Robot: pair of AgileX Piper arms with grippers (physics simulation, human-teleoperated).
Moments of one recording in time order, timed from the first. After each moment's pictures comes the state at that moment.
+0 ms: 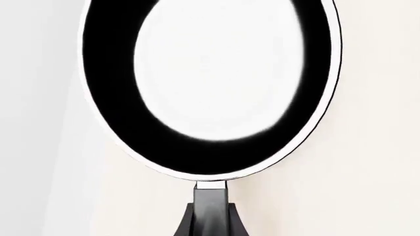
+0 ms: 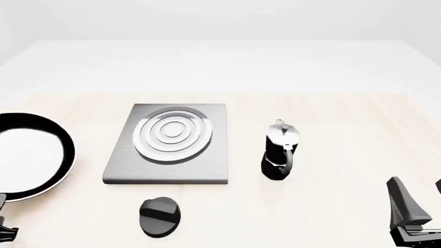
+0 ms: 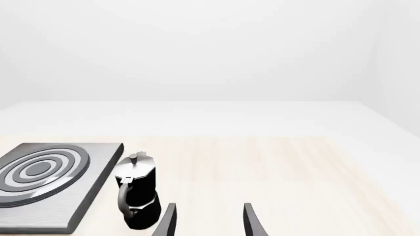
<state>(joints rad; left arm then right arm) 0.75 1.26 -0.21 -0.21 0.71 0.00 0.01 -0.01 0.00 0.00</state>
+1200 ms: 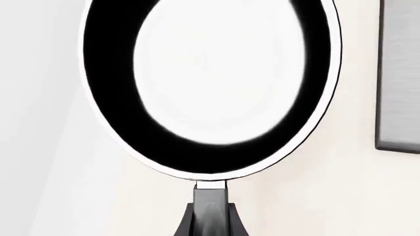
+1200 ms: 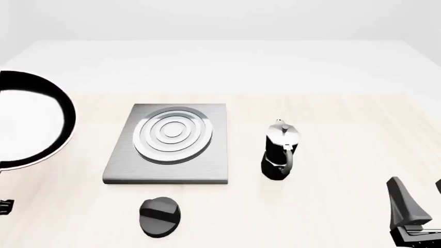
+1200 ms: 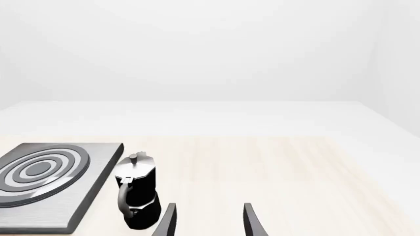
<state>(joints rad) 0.59 0.89 -0.37 0.21 0.54 0.00 0.01 -0.01 0.00 0.00</state>
